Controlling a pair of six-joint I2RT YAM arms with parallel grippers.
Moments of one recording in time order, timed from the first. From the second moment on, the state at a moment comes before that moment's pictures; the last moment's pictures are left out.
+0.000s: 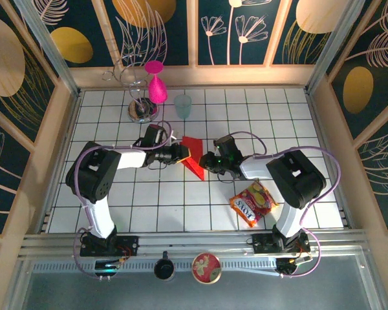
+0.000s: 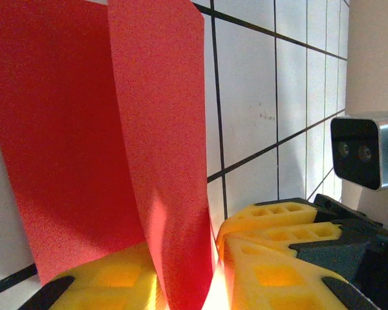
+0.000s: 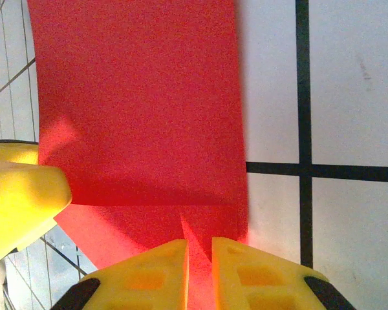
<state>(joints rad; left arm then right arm) -0.44 1.88 0.92 0.17 0.67 -0.76 0.62 1.77 0.75 0.25 -0.33 0.89</state>
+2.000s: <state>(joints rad) -0.45 1.78 0.92 0.05 0.44 -1.02 0.93 1.83 0.88 0.15 0.27 0.31</state>
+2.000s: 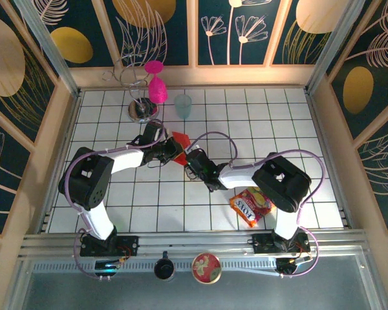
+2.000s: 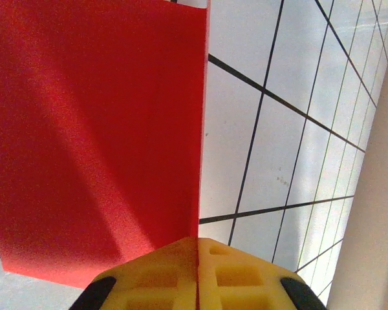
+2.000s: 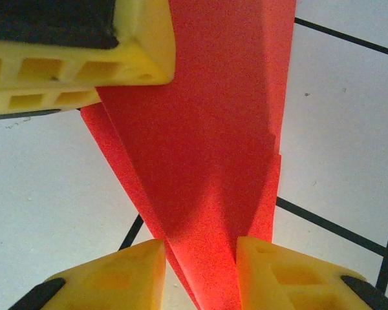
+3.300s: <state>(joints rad) -0.37 1.53 0.79 0.01 0.25 -1.03 0.91 1.82 0.88 0.11 0.10 0.23</state>
